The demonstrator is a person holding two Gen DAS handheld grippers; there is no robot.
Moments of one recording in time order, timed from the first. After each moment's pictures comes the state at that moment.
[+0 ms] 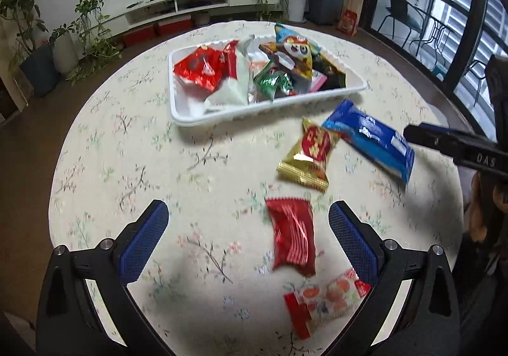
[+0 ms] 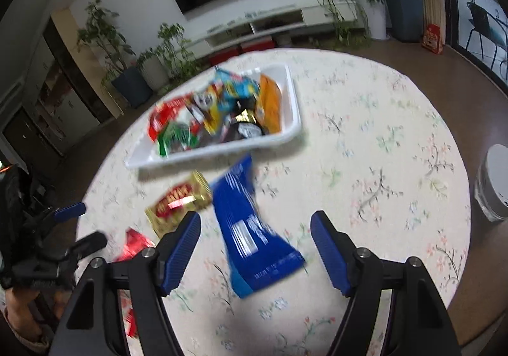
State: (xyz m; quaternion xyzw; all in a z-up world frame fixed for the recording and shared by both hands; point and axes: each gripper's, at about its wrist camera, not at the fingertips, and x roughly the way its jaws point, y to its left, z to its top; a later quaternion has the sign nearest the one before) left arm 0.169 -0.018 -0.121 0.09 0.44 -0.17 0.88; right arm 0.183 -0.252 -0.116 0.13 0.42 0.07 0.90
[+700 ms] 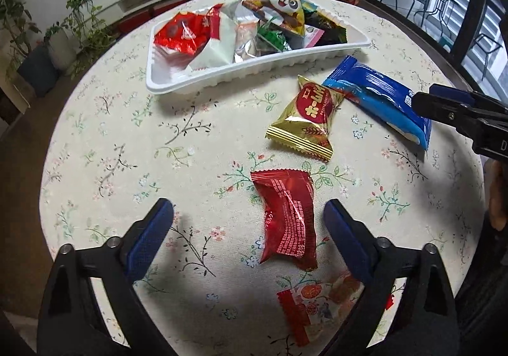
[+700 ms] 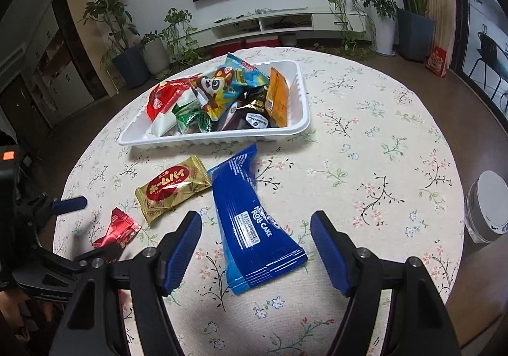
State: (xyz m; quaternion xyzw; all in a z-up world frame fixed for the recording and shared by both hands) left arm 0.181 -0.037 -0.153 0.13 0.49 -0.16 0.85; right arm 0.182 -0.237 -0.126 0.08 0.43 0.07 0.90
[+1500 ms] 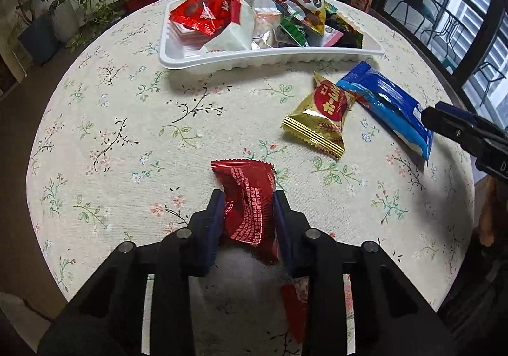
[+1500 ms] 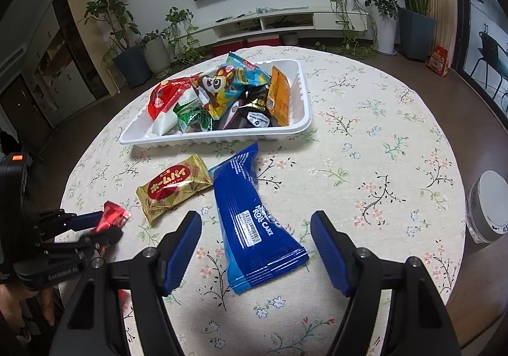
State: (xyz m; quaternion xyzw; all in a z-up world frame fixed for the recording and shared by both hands) left arm 0.188 -0.017 -0.158 0.07 0.51 -0.16 0.84; right arm 0.181 -0.236 -0.124 0.08 0.43 0.07 0.90
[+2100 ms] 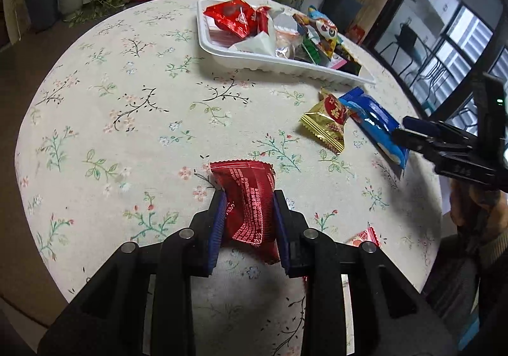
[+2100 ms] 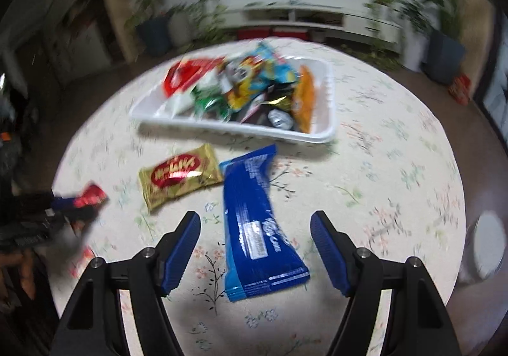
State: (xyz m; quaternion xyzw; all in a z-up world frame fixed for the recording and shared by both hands) left arm 0.161 0.043 -0.157 -0.05 0.48 -0.19 0.85; right arm 0.208 -0.211 -0.128 -0.04 0.47 0.14 0.87
